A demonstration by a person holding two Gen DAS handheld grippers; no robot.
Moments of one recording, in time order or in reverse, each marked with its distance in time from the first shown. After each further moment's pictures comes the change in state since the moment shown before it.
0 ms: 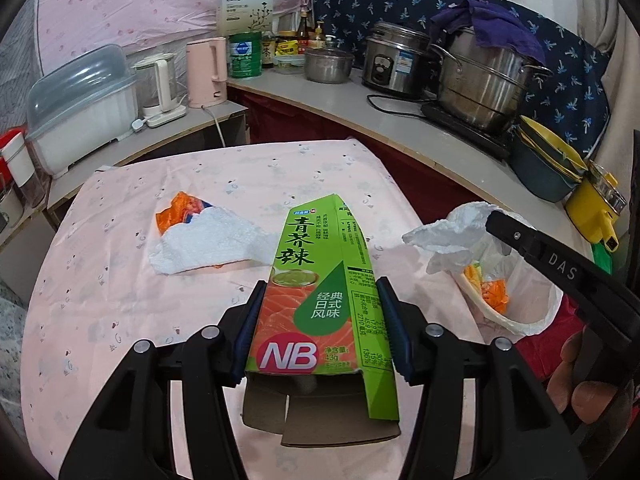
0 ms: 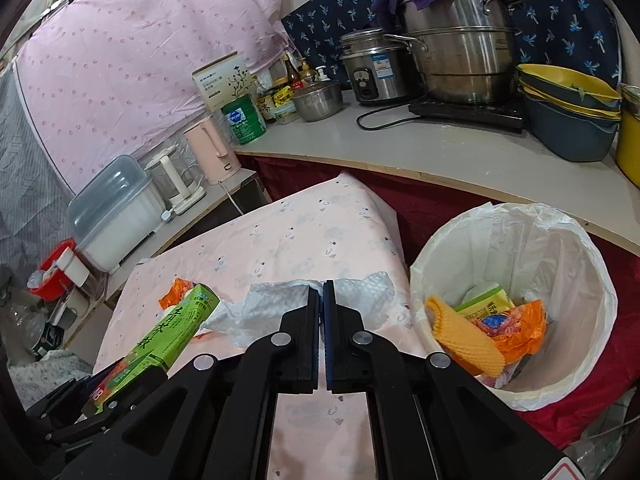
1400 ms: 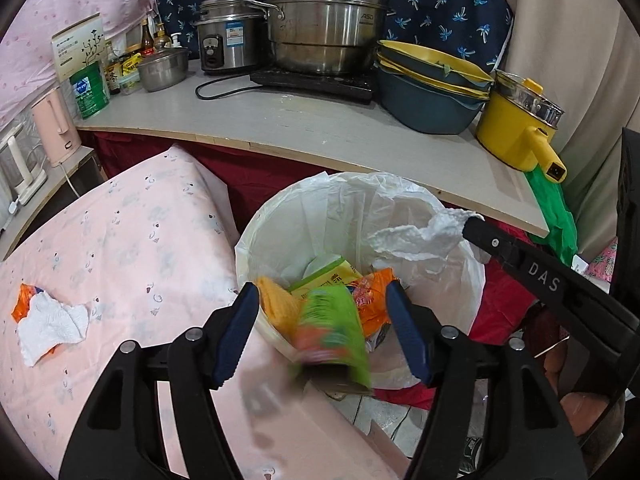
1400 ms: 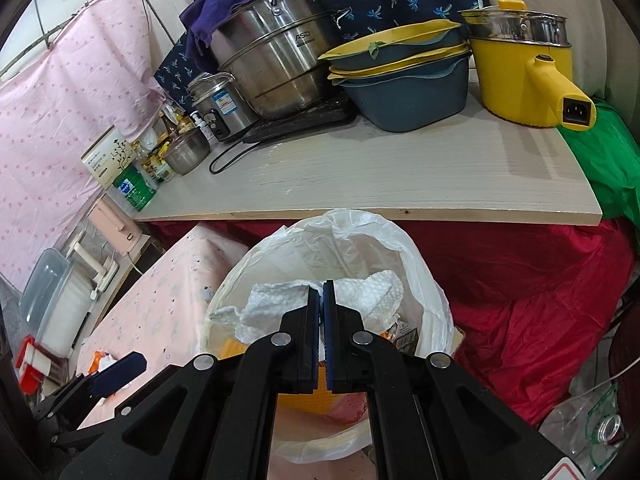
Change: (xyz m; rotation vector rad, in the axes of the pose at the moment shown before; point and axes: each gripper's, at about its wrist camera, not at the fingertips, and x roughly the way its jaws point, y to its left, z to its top) left arm 0.082 -0.195 0.015 0.311 0.081 -0.243; right arm -0.025 -0.200 0.006 0.291 -0.064 -0.202
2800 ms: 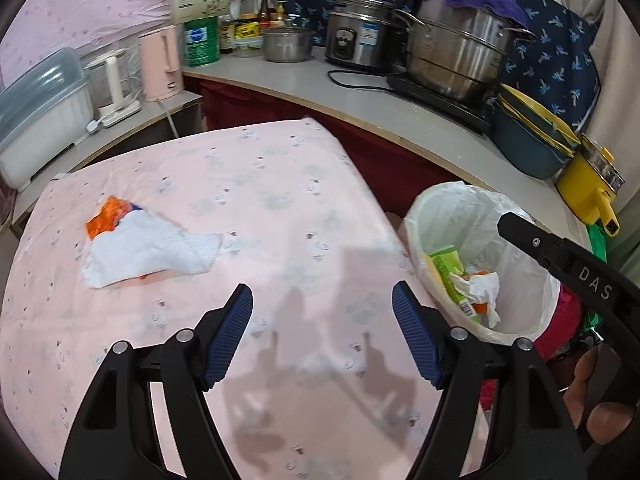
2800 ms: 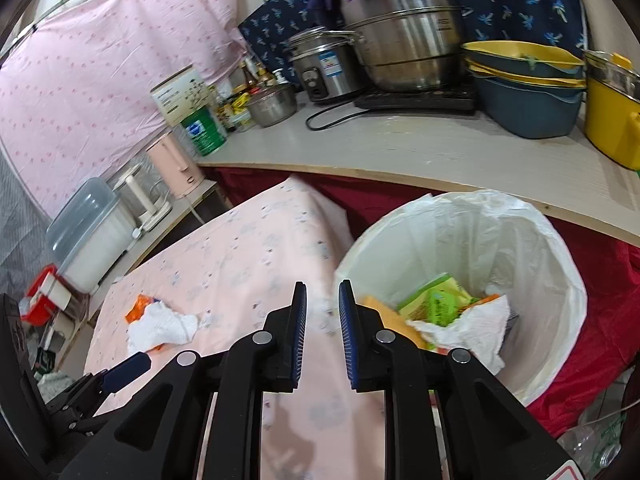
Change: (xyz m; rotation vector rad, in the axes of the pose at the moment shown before) left arm -0.058 0.130 -0.057 -0.273 -0.023 0.186; right arm 0.002 0.136 -0.043 -0.218 0.076 0.147
